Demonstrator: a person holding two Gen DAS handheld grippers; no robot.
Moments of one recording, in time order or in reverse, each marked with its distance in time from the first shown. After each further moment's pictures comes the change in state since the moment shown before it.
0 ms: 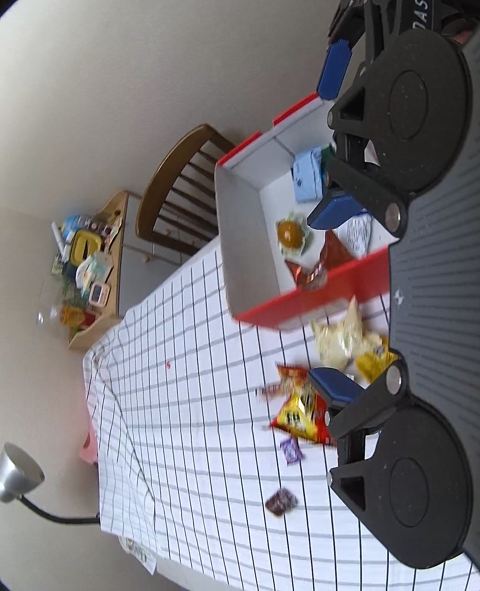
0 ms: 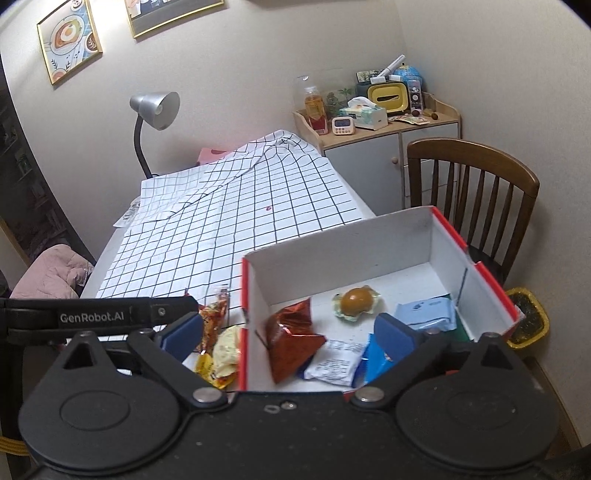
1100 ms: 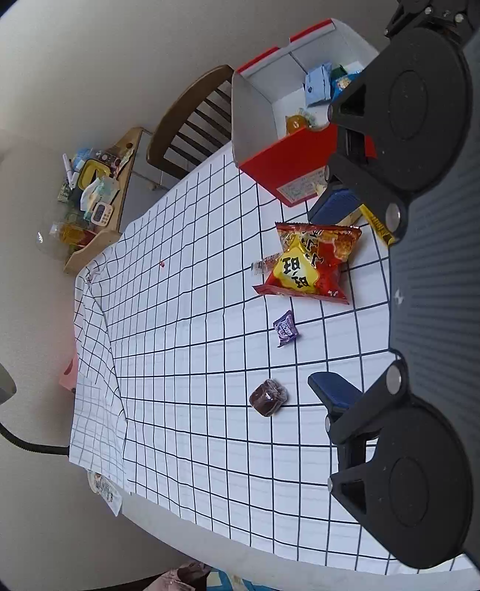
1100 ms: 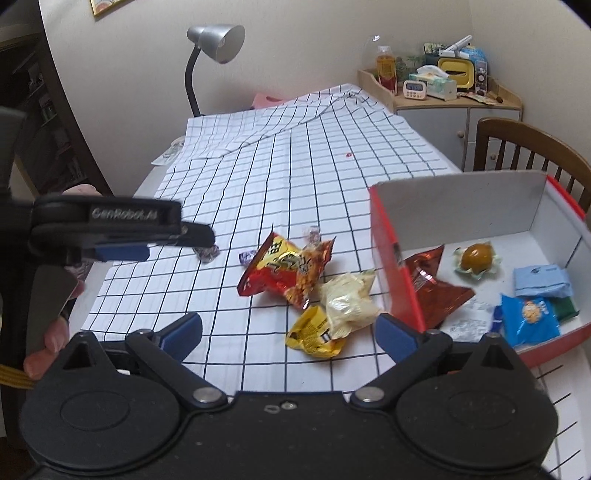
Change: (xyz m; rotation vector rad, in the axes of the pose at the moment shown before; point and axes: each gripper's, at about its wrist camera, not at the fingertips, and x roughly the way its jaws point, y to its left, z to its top) left arm 0.019 0.140 -0.007 -0.086 0.013 0.083; right arm 0.077 0.126 -0.058 -0.109 0.111 0.046
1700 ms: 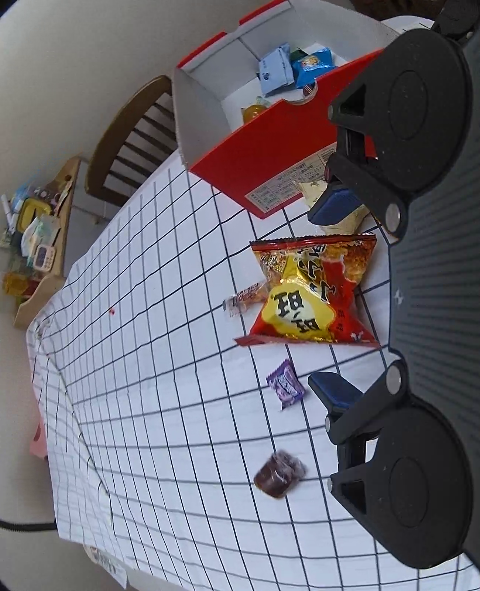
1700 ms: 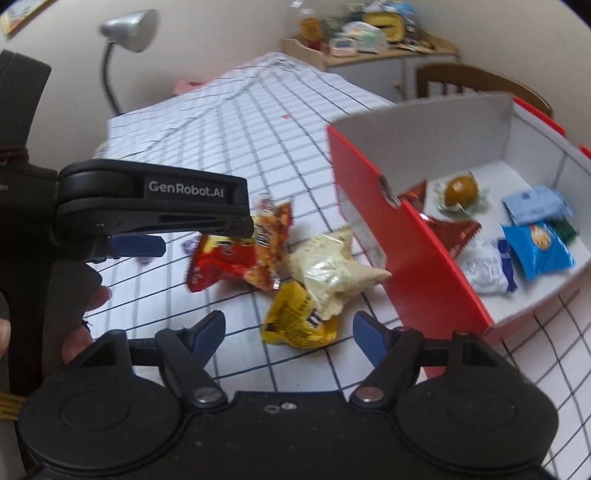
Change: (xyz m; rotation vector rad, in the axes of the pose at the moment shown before) left arm 0.095 -0.034 0.007 0.164 0.140 -0.076; right arm 0.063 0.000 -0.017 0.232 0.045 -0.188
